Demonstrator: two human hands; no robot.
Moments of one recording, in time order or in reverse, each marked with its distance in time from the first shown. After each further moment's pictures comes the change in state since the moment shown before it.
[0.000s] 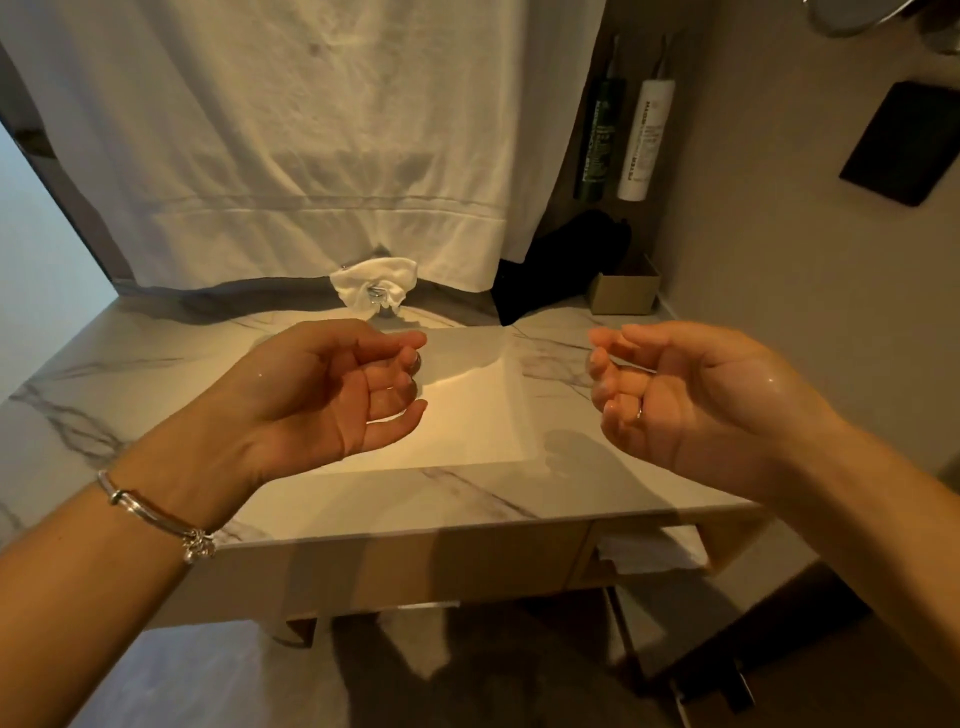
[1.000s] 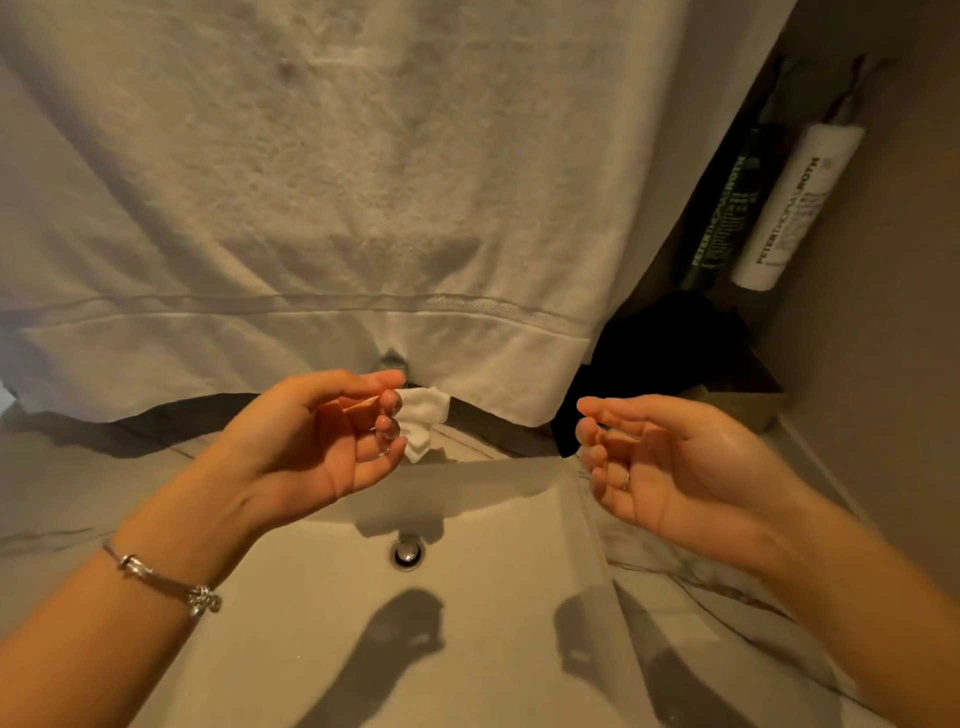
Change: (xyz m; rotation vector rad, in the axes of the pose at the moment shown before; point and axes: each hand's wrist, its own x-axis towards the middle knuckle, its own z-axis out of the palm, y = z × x) left_hand 0.244 0.181 -0.150 -0.074 0.110 0.038; right_hand 0.316 -0.092 0.011 0.053 0.091 0.107
